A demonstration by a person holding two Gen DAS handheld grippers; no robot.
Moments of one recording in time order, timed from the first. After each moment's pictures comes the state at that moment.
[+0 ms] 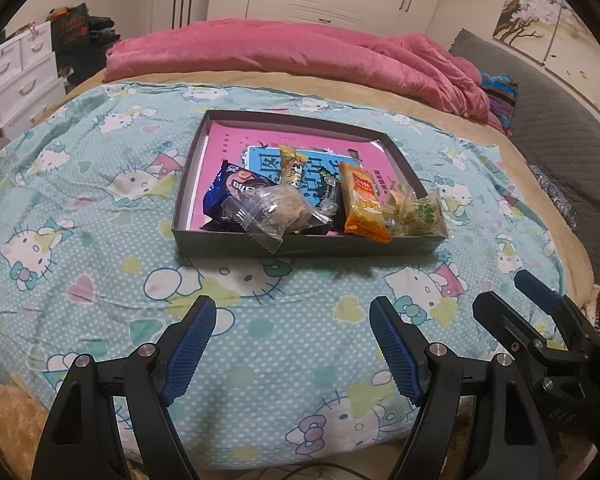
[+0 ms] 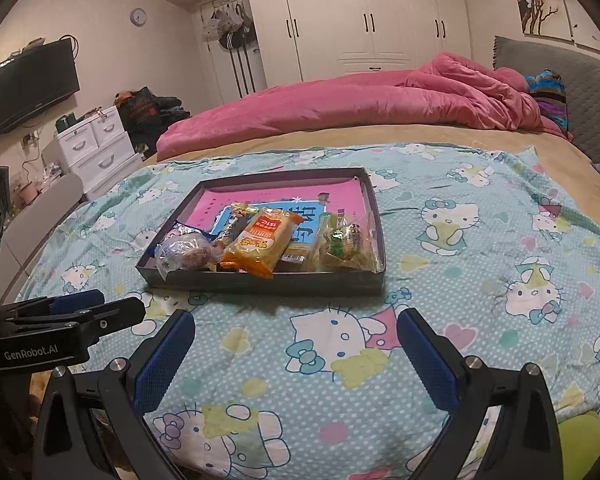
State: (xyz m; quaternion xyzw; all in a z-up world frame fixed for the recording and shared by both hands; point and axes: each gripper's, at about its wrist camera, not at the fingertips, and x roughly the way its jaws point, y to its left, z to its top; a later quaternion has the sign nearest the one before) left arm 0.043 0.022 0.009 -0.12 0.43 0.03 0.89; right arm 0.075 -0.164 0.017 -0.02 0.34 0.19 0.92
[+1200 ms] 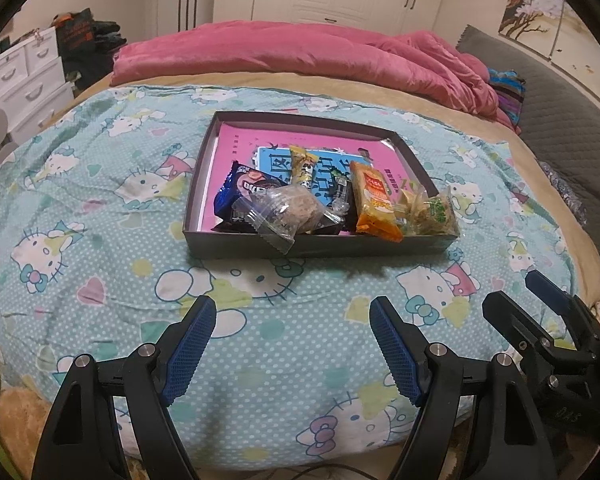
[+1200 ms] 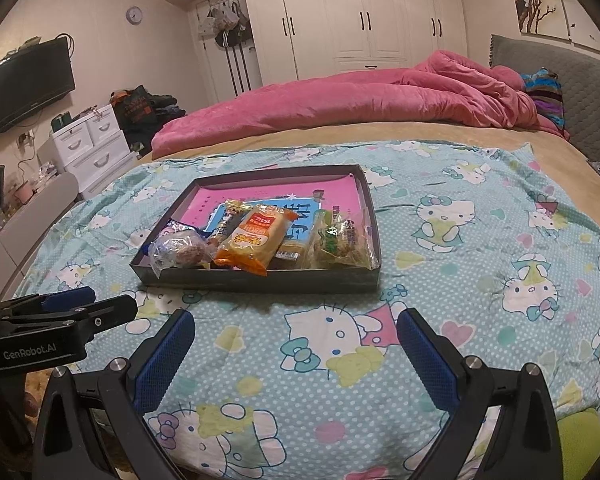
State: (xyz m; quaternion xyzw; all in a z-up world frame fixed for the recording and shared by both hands) left arm 0.043 0.025 0.010 -0.11 0.43 0.05 0.89; right arm 0.079 -0.168 0.015 -0.02 0.35 0.19 0.92
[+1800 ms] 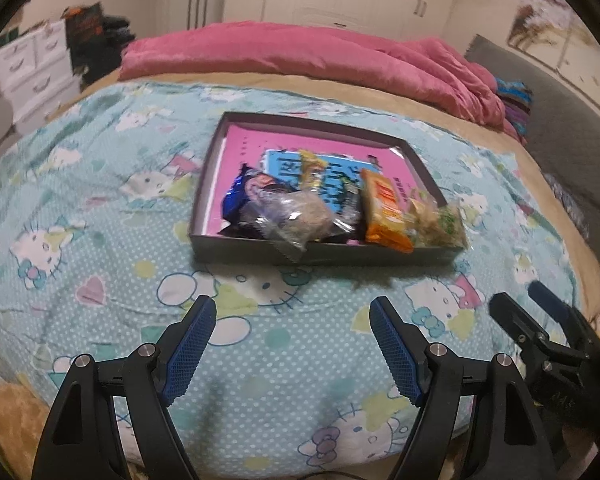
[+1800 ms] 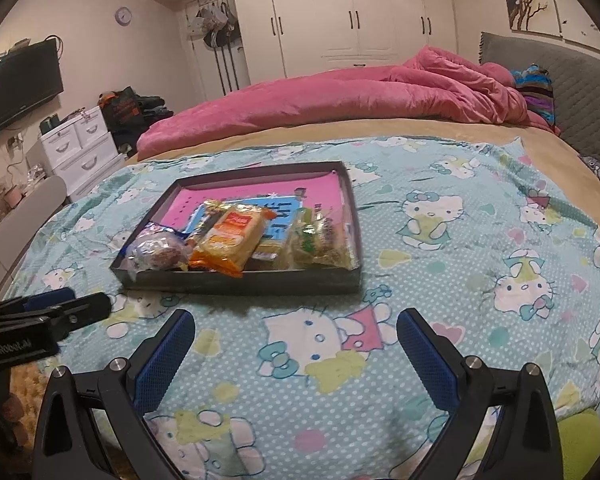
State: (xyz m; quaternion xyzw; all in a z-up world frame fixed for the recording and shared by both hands) left arm 0.051 0.038 0.004 -0.13 0.43 0.06 0.89; right arm 0.093 -0.178 0.005 -0.02 0.35 0.16 0.92
